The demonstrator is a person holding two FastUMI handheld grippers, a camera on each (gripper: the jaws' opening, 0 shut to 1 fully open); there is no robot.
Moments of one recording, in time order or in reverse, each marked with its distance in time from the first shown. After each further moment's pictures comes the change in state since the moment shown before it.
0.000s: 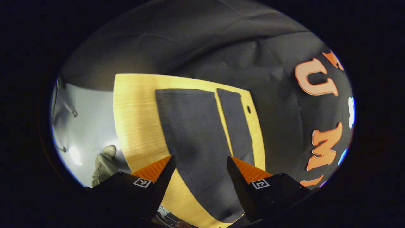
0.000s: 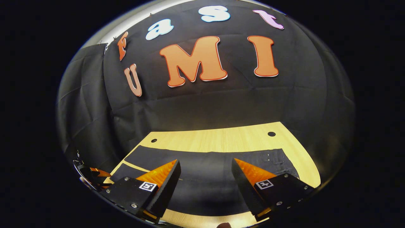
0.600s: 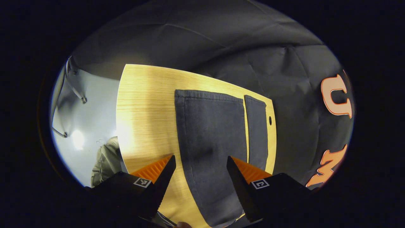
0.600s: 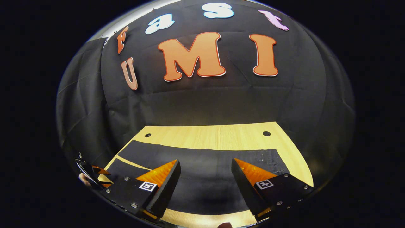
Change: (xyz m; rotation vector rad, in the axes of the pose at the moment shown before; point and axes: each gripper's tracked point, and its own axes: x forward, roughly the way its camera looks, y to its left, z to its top) left arm 0.046 0.041 0.034 -0.108 0.003 0.127; right arm 0.004 -0.013 0.007 -0.045 0.037 -0.050
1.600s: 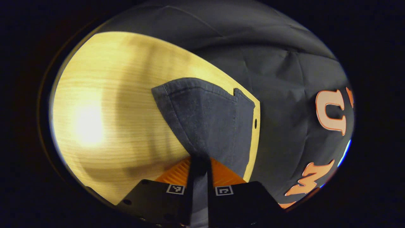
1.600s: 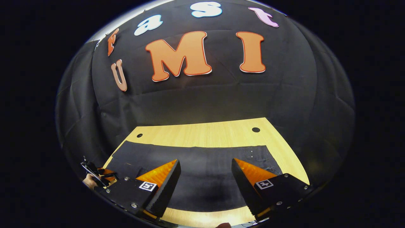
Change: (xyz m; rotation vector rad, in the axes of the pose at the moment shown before) left arm 0.077 -0.078 -0.020 -0.161 0.098 -0.251; right arm -0.014 -0.036 -0.006 0.061 0.031 -0.071
